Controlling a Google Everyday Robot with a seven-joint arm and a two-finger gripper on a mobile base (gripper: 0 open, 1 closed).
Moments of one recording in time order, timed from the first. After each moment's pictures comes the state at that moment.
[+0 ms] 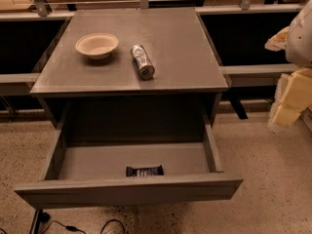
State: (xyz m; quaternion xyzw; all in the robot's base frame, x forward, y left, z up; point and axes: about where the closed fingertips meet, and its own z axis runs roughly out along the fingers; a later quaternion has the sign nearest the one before) arm 0.438 -0.217 0.977 -0.60 0.78 -0.03 0.16
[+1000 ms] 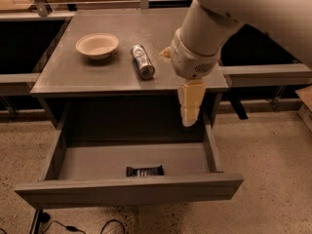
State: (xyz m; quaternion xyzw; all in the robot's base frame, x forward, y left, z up) arm 0.514 -0.050 0.904 -0.79 0.59 -0.01 0.17
